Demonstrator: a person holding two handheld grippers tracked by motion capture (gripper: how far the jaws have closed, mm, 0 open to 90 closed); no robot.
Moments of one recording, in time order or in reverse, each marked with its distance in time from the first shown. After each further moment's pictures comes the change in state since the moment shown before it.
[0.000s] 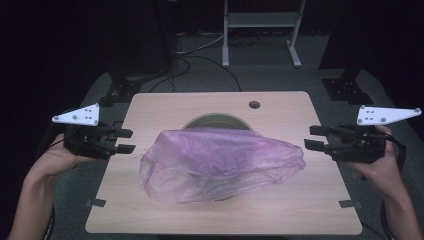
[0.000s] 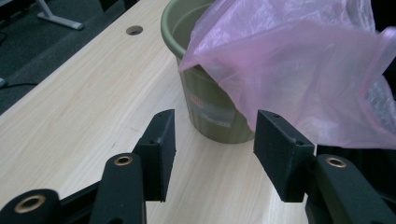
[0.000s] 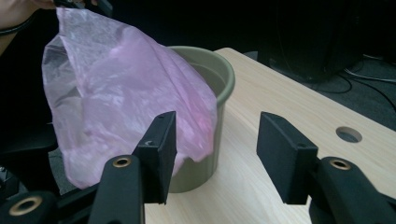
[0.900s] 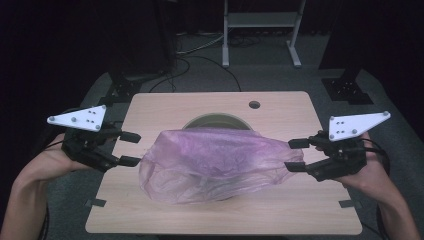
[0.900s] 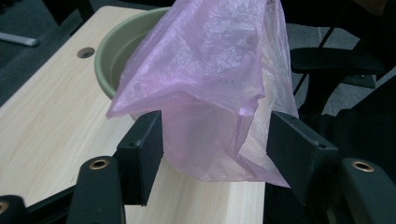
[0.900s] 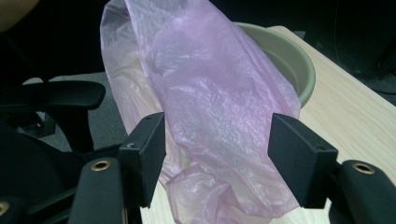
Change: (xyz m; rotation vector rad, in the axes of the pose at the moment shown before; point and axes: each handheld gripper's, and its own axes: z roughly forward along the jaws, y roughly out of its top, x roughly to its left) left arm -0.040 0.038 0.001 0.020 -0.144 0.097; right arm 0.048 0.018 0.029 0.153 0.139 -0.141
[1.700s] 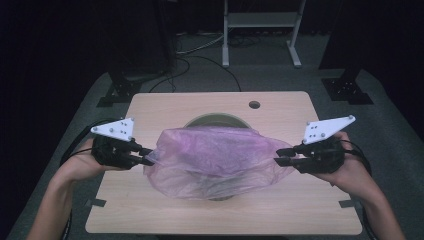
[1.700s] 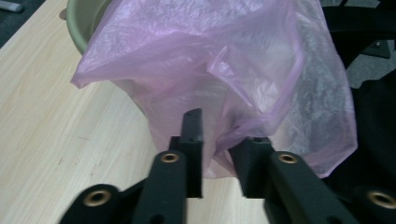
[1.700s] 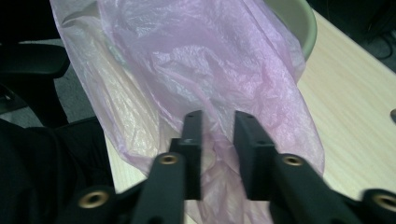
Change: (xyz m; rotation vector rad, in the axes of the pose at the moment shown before) left arm 0.015 -0.020 0.052 0.122 0.018 -0.012; right arm -0.012 -0.010 0.037 0.147 -0.065 0.012
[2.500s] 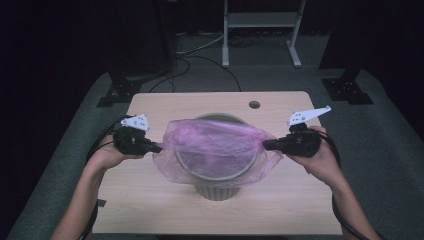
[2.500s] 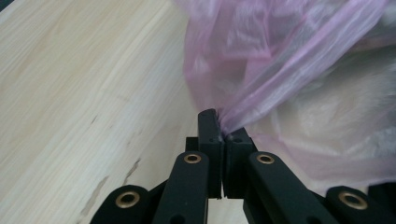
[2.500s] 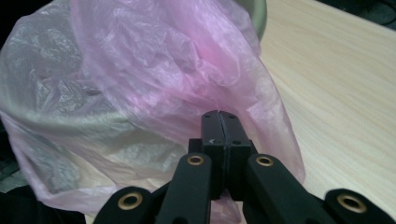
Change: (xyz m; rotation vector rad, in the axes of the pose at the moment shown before) left arm 0.060 -0.037 0.057 0.091 0.121 -0.169; right arm -0.050 -0.013 0.057 -0.057 0.008 0.235
